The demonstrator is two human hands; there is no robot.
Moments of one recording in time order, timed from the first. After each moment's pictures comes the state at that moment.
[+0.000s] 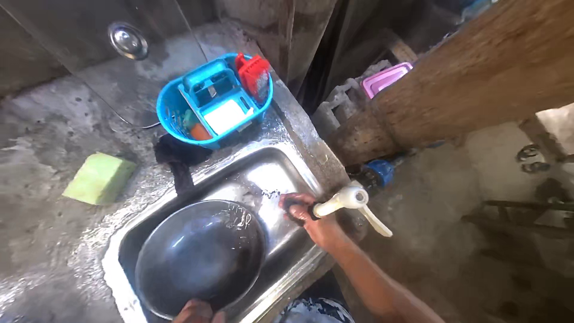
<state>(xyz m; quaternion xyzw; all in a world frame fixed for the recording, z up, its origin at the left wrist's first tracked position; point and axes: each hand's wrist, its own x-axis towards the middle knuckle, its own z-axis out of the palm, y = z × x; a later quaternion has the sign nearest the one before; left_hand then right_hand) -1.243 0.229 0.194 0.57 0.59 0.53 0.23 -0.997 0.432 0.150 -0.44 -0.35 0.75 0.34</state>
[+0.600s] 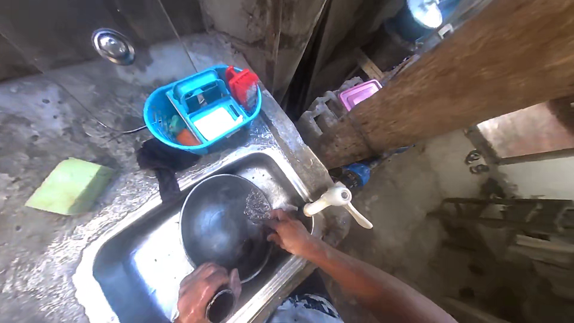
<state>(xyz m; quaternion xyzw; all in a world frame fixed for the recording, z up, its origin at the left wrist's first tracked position) -1.231 0.295 0.155 0.64 0.54 0.55 0.09 -1.014 0.418 0.134 -0.46 -0.77 0.41 -0.19</state>
